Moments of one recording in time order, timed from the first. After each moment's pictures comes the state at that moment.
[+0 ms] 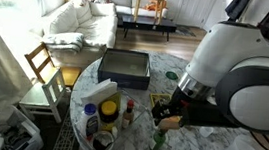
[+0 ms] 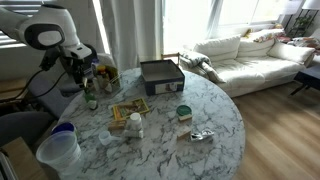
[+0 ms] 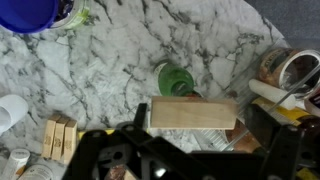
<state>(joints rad) 0.10 -0.13 0.19 -2.46 0.20 2.42 0.68</state>
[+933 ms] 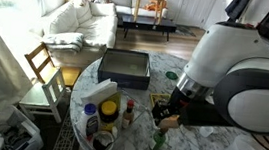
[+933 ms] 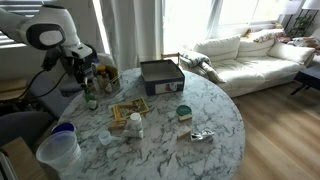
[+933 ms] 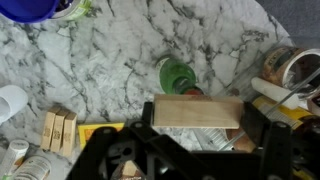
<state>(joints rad) 0.10 -0.12 0.19 -2.45 0.16 2.43 0.68</state>
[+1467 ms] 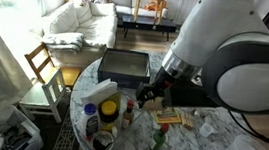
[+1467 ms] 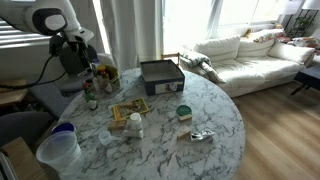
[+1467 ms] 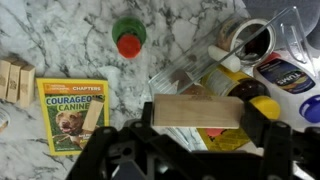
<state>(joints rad) 0.12 -0.05 0.21 -2.27 0.08 2.42 0.70</state>
